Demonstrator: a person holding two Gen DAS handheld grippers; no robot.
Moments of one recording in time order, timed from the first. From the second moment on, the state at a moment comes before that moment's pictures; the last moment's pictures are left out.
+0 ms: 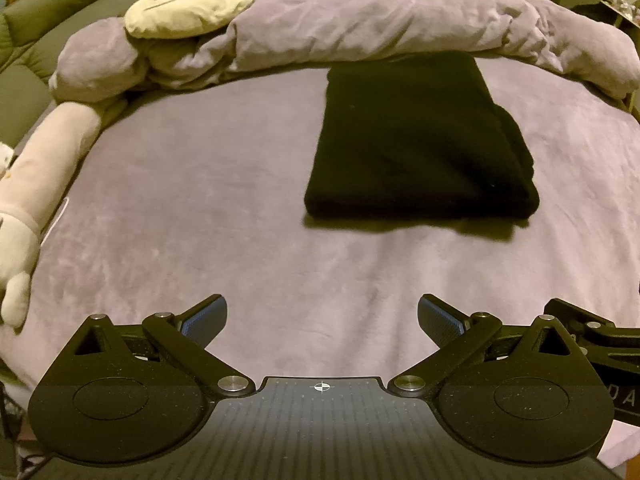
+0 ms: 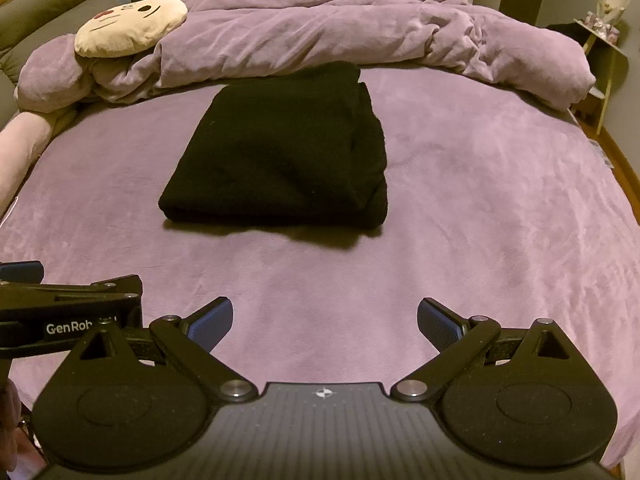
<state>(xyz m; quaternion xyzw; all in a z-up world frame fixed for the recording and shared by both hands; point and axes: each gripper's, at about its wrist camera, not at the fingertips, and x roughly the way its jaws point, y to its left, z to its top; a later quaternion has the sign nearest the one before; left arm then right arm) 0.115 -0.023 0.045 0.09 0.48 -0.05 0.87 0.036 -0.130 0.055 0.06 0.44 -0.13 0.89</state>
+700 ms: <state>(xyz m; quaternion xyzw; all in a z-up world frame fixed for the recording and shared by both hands) 0.114 -0.023 0.044 0.09 0.48 -0.06 0.87 0.035 -0.131 0.055 0.06 0.44 -0.13 0.89</state>
